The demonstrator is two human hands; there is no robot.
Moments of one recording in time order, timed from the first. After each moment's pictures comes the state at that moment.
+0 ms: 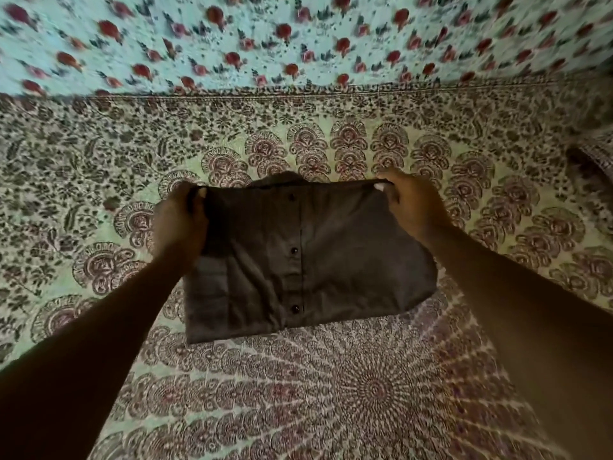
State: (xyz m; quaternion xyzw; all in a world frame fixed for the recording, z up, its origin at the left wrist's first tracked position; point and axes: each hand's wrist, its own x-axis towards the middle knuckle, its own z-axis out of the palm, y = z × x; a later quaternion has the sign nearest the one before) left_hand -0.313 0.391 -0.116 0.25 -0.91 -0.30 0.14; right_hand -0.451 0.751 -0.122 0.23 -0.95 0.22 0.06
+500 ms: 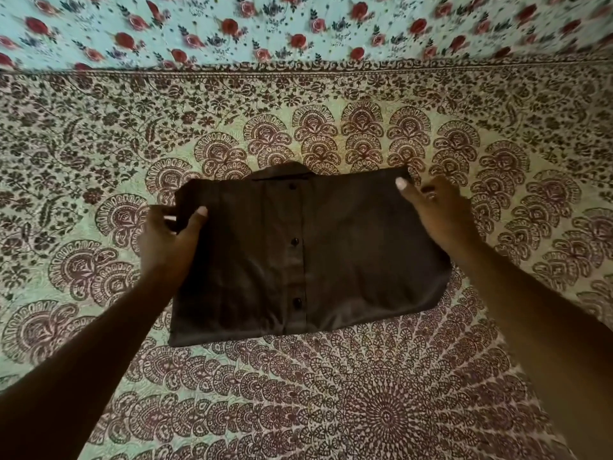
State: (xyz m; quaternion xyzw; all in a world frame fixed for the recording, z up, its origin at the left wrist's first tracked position) left_hand -0.295 0.387 -0.158 0.39 -0.81 -0.42 0.10; right_hand -0.451 0.762 -0.147 -0.04 -0.94 0.33 -0.09
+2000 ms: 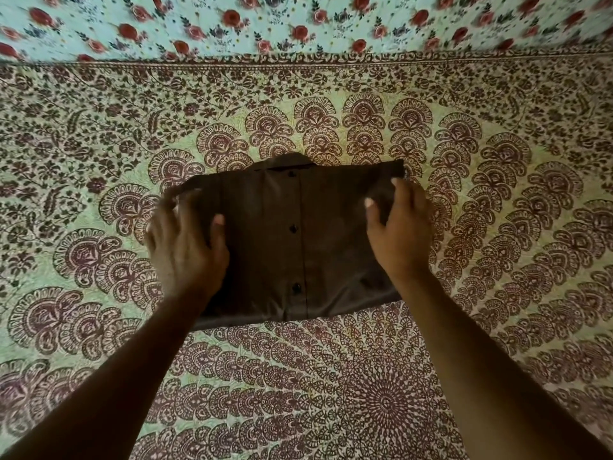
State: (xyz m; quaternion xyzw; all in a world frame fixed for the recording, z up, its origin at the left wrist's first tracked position) left_hand -0.270 0.426 -0.162 0.26 -0.94 -0.18 0.16; right_hand -0.383 0.701 -0.169 0.01 -0.96 0.25 0.07
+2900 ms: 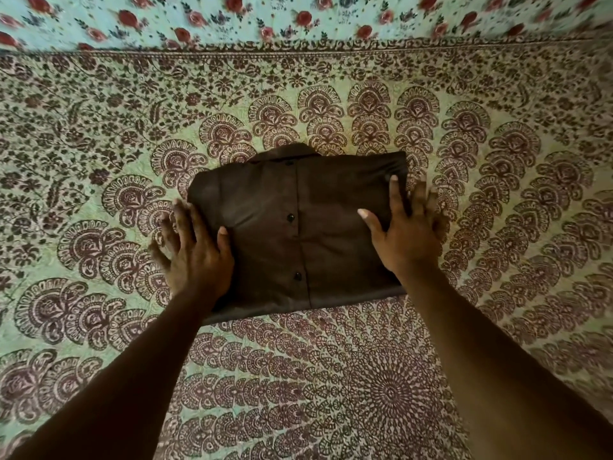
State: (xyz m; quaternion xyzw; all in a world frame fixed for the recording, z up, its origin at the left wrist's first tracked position) left_hand -0.256 0.419 -0.211 0.33 -0.93 -0.15 -0.03; right_hand -0.381 0.725 -0.203 0.05 -0.99 0.09 -0.04
